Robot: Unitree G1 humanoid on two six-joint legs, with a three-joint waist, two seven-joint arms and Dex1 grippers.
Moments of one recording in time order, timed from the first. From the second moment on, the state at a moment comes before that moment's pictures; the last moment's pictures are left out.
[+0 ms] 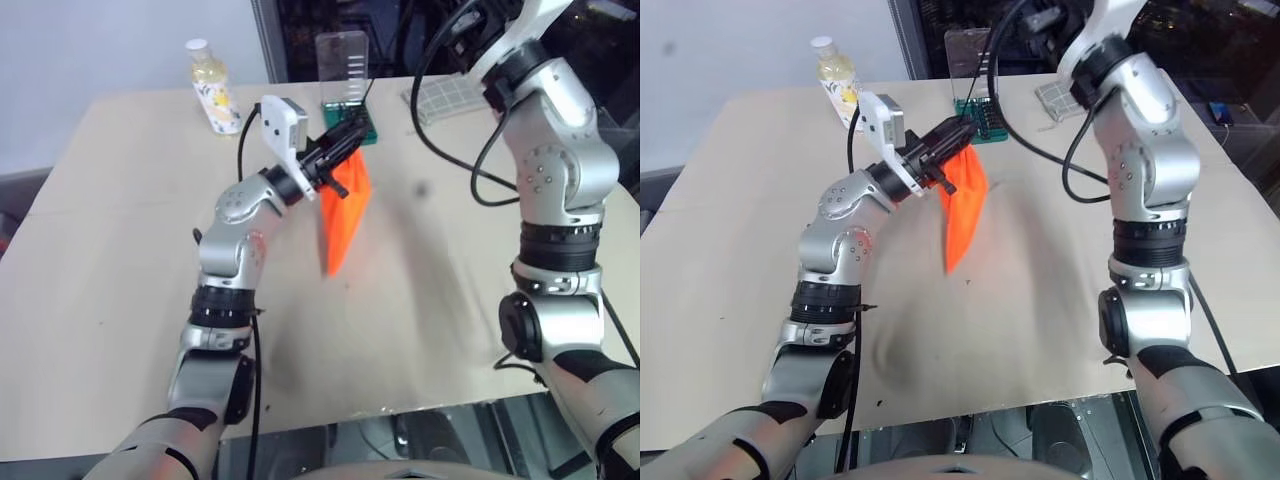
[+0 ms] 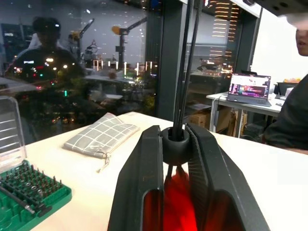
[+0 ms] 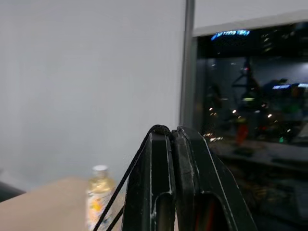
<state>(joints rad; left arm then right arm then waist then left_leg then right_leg) -0.73 0.26 0.03 0.07 -0.43 0.27 -0.67 -1.12 -0.25 -0.15 0.05 0.41 0.38 0.39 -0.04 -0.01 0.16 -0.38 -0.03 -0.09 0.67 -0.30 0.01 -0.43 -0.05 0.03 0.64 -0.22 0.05</state>
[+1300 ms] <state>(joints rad) -0.54 0.41 0.16 -0.09 -0.50 0.34 -0.64 -1.03 -0.34 -0.21 -0.04 0.55 0.45 0.37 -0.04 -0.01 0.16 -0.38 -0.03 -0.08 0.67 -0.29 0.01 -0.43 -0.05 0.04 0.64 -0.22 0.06</state>
